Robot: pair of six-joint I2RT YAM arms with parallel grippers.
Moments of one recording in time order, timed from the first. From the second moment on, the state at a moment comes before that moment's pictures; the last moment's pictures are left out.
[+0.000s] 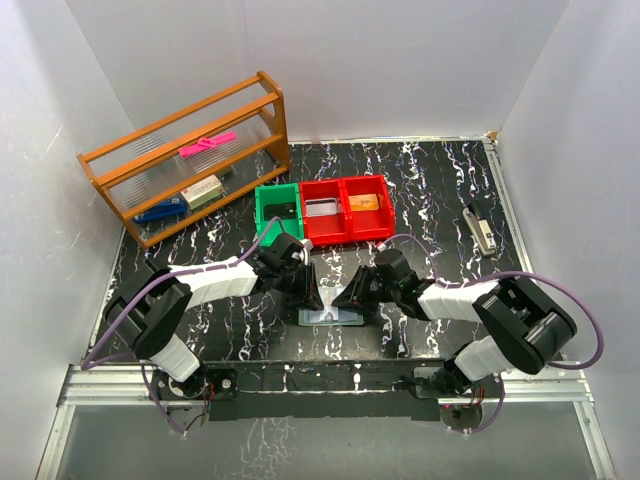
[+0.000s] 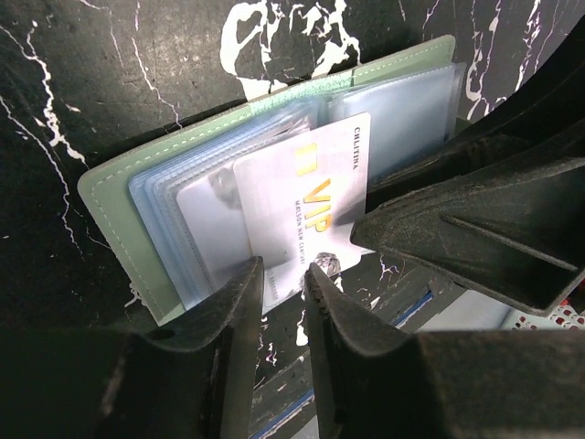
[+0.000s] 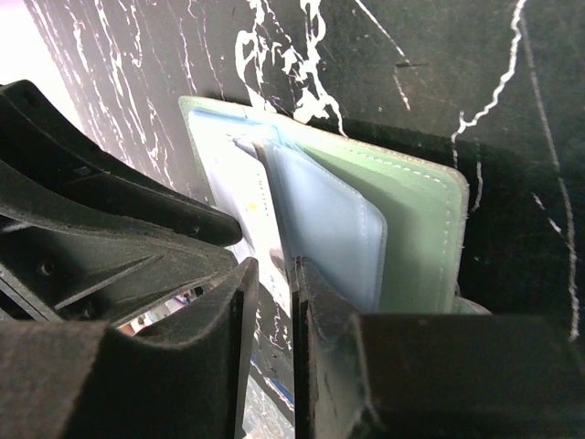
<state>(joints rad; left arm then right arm) -0.76 1.58 0.76 -0.21 0.34 -0.78 0.64 1.42 0.41 0.29 -0.38 1.11</state>
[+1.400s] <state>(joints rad) -0.77 1.58 0.77 -0.22 0.34 -0.76 0.63 1.48 0.39 0.39 -0.46 1.11</state>
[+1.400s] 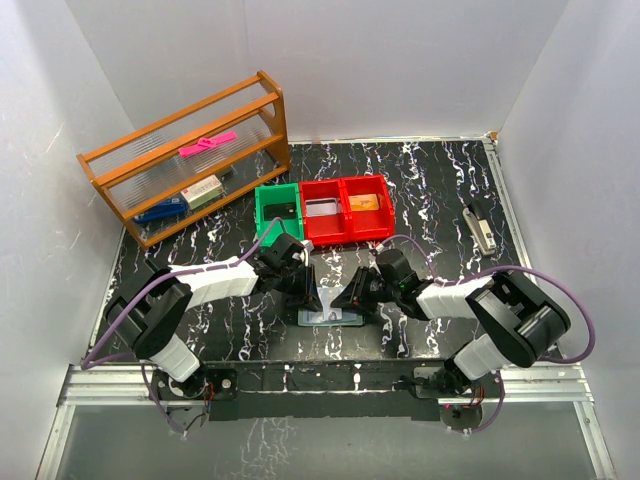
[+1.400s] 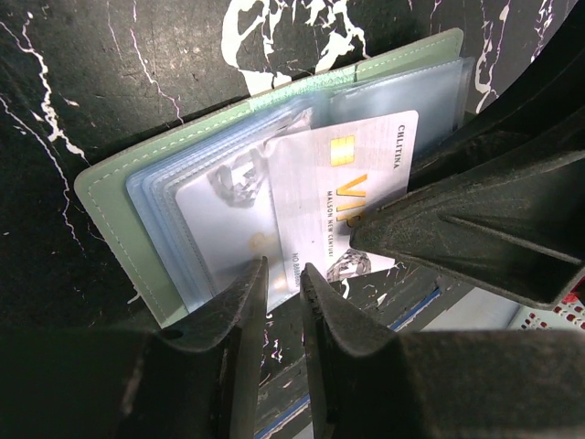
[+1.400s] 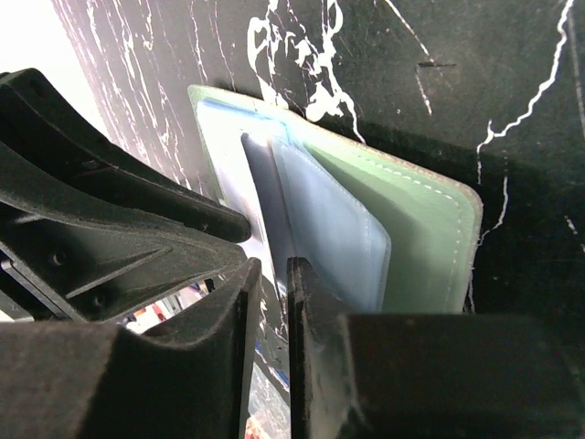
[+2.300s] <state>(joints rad) -0.77 1.48 0.77 -0.31 0.25 -0.76 0.63 1.16 0.42 0.16 -0.27 0.92</state>
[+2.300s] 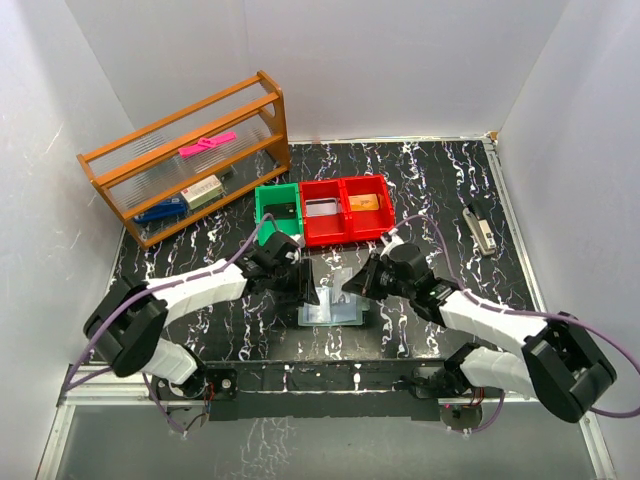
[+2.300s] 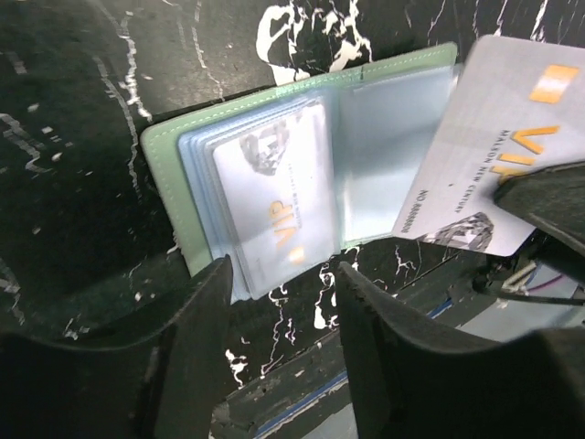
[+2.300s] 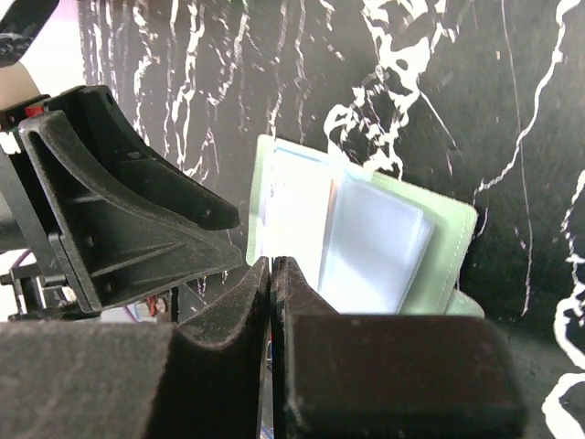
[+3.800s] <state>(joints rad) -0.37 0.84 0.75 -0.63 -0.26 -0.33 0.60 1.72 1.20 -0.02 -0.13 -0.37</state>
